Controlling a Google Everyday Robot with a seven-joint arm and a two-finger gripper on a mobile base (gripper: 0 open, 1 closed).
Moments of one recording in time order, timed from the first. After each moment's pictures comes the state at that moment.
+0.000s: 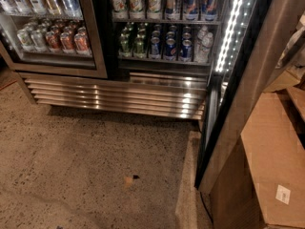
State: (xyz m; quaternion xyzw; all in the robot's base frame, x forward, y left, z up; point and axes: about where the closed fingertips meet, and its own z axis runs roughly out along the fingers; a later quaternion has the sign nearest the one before) arm 0.502 -0.265 0.915 -0.55 0.80 0.13 0.21
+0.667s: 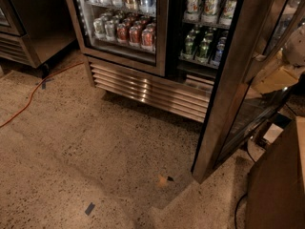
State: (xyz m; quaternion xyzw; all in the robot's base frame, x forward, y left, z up) arm 0.502 -0.265 0.915 -0.55 0.80 0.13 0.21
